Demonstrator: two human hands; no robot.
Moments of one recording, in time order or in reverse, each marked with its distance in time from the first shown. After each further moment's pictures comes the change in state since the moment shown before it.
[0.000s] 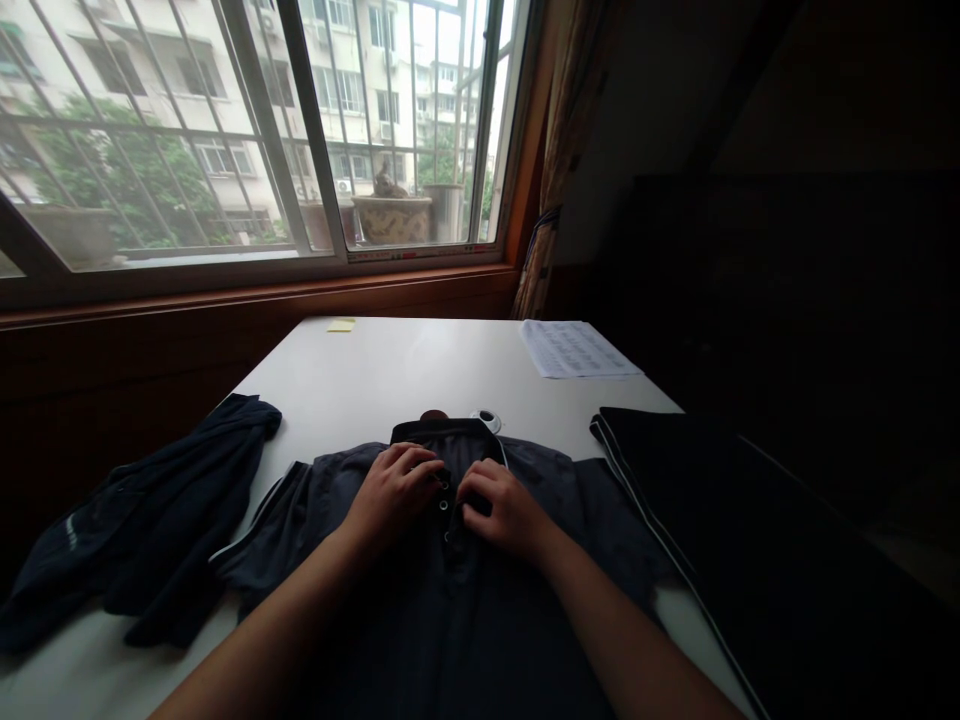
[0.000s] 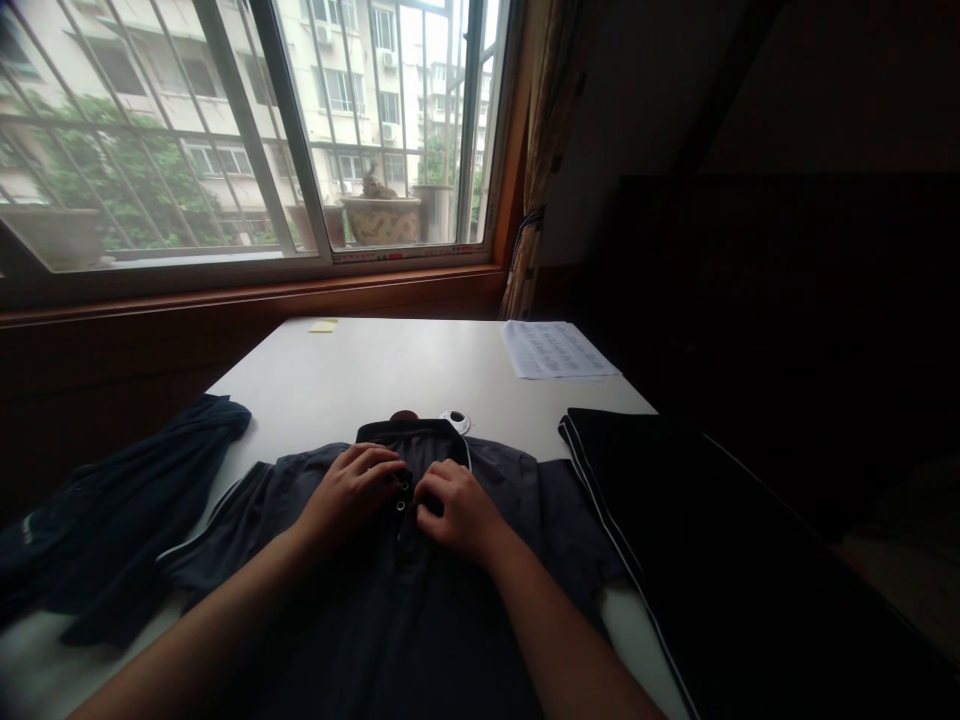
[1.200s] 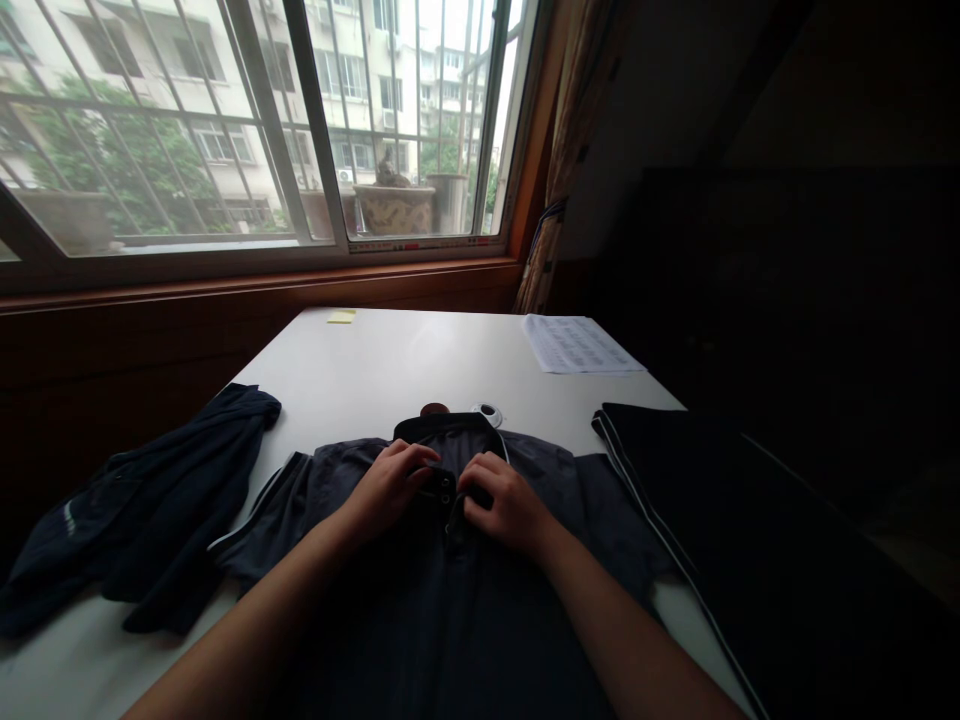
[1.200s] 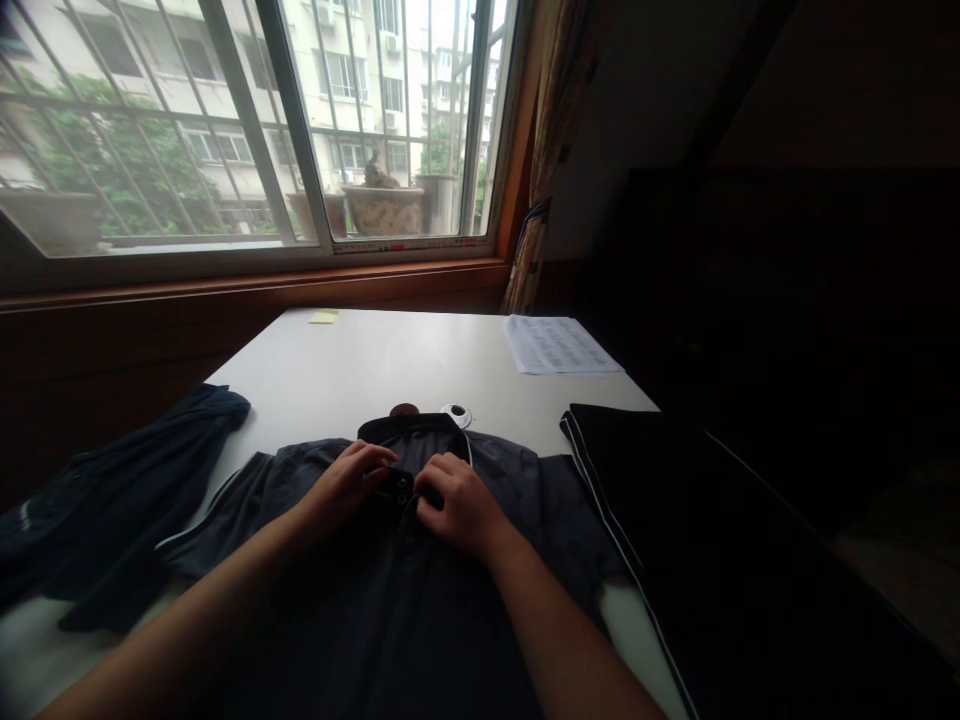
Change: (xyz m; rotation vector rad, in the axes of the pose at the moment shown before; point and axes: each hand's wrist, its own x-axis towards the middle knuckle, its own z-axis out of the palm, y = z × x) left_hand -0.003 -0.012 -0.001 -0.450 -0.063 -0.180; right_hand 0.000 -0.003 -0.002 0.024 0.023 -0.012
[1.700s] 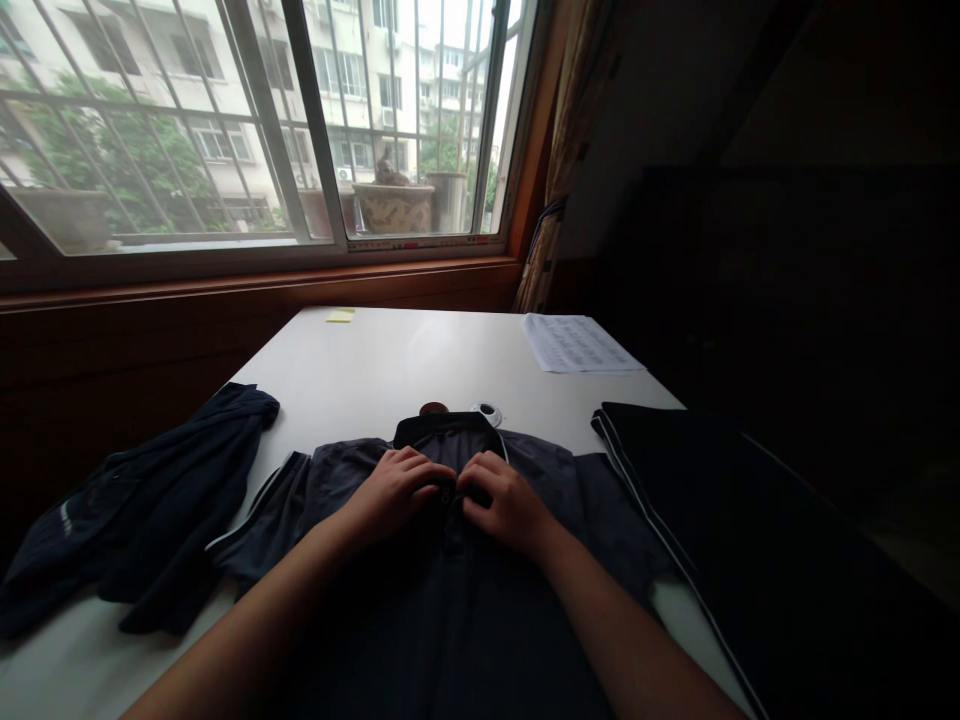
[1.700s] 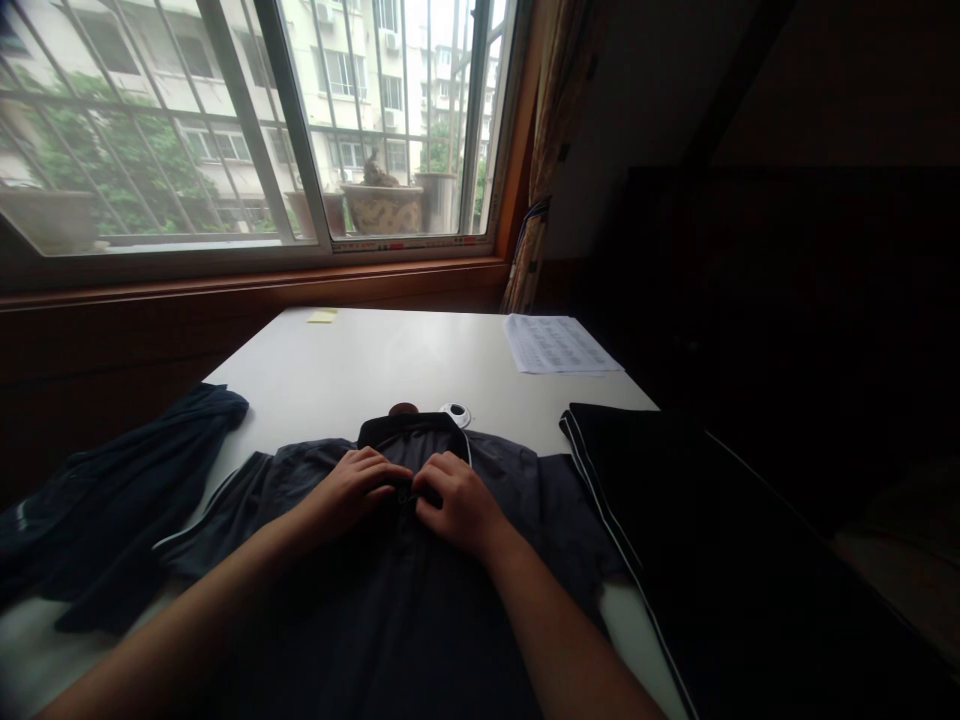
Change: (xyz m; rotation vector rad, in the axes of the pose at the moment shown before) left_hand -0.001 0.010 -0.002 0.230 -0.188 0.148; right_hand -0.001 0.000 0.001 0.012 0.024 -0.009
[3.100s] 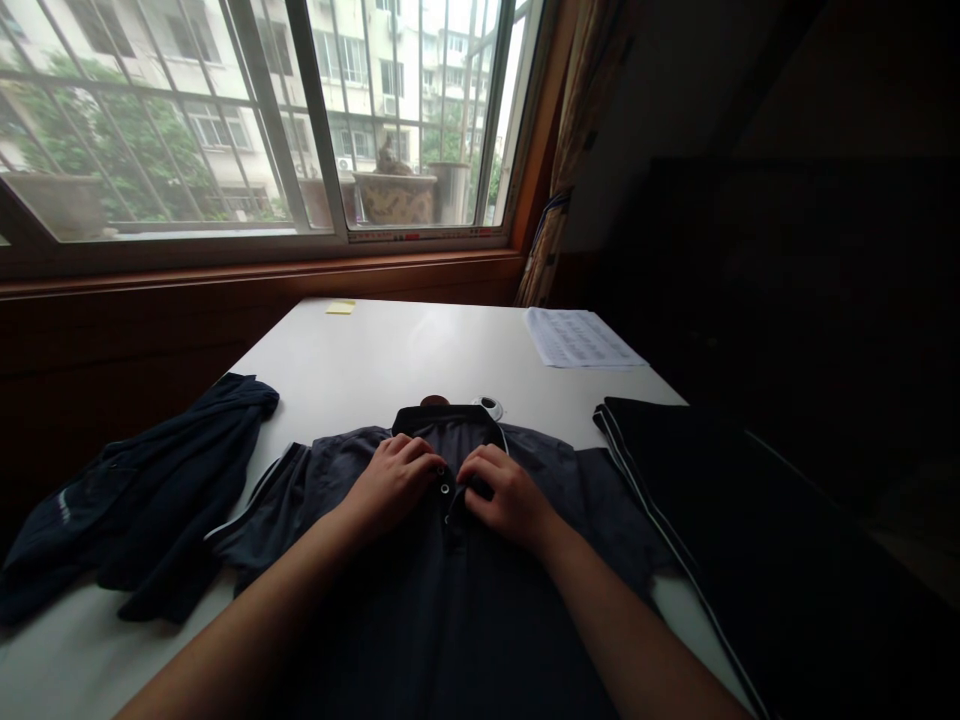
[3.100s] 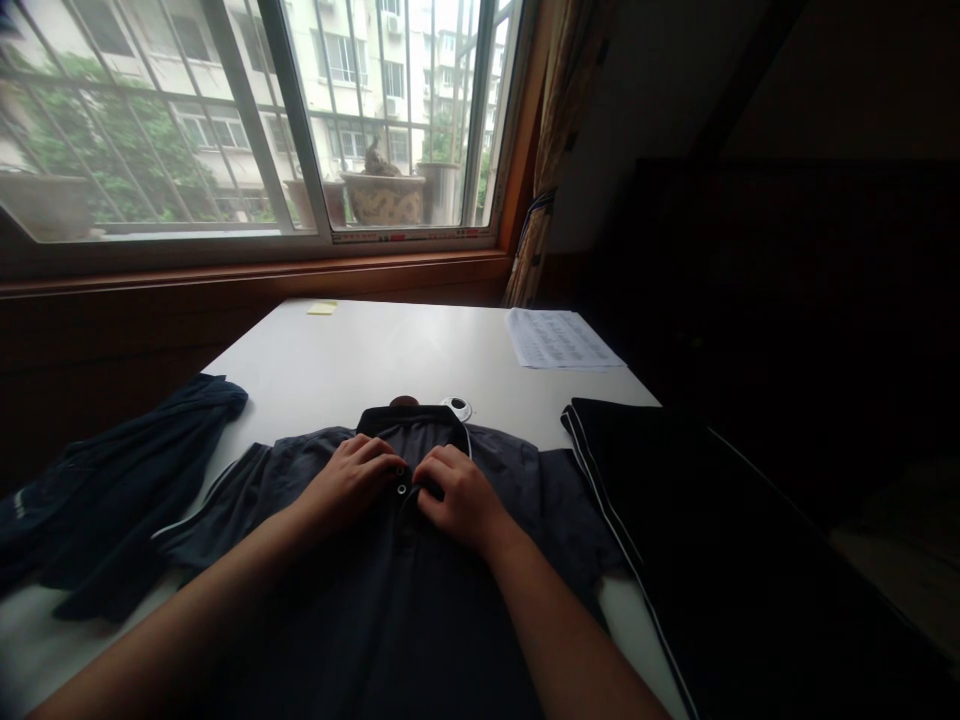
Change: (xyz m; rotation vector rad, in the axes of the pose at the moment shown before) left_hand 0.000 0.003 0.006 0.237 0.072 0.006; right_hand 0.000 -0.002 -0.002 0.006 -0.003 0.004
